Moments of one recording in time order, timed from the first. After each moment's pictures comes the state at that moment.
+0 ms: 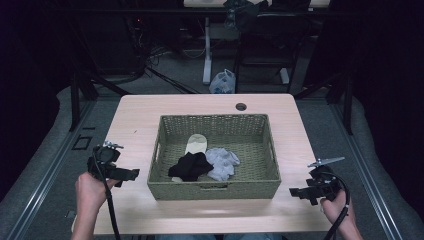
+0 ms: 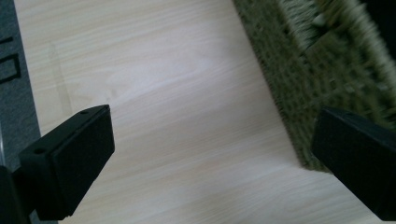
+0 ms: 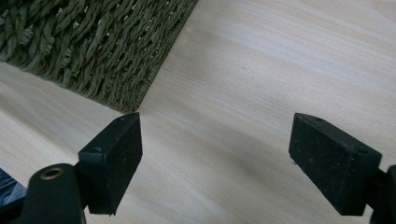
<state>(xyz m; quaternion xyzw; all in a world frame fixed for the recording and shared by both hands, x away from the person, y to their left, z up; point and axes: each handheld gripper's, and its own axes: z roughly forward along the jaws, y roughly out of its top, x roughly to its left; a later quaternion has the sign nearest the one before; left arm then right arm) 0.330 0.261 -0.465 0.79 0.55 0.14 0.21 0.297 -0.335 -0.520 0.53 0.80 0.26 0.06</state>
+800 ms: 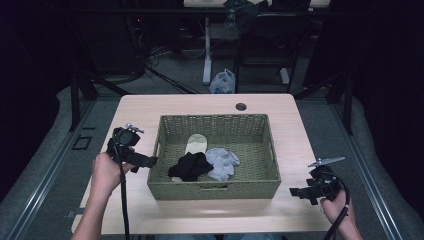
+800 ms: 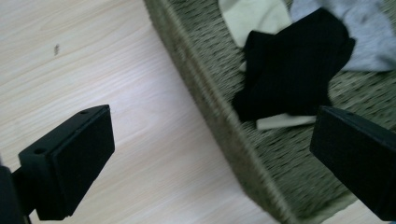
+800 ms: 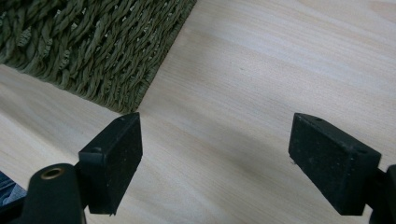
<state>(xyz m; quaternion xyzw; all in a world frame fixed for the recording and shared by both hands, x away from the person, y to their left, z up) 0.356 0.210 -0.425 0.84 0.48 0.12 0.23 0.297 -0.336 -0.520 0.53 0.80 0.26 0.06</state>
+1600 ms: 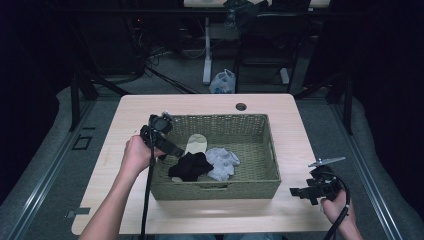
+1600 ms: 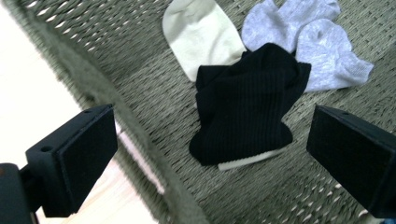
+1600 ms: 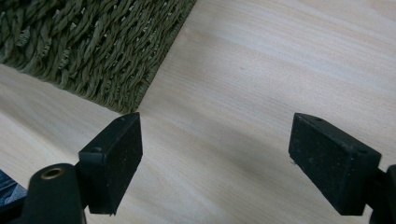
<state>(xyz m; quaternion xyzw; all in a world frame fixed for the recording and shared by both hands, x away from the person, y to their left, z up) 0.400 0.138 -0.422 0.88 0.42 0.09 0.19 0.297 -0.337 -0.520 0.53 0.80 0.26 0.06</state>
